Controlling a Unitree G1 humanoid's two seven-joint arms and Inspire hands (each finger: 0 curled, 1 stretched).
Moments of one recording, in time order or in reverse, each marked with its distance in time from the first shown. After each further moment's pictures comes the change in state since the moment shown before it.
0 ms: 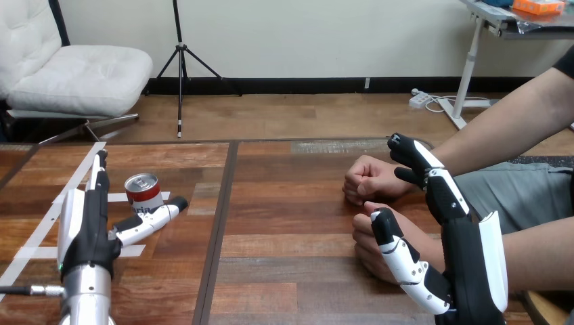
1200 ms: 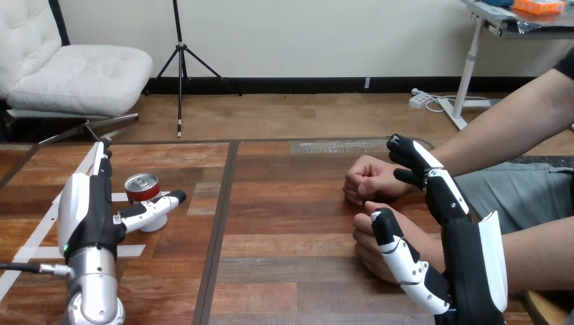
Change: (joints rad) left arm -0.126 0.058 -0.075 0.177 0.056 -0.013 0.120; right arm 0.000 0.000 -0.002 0.000 -0.004 0.003 0.000
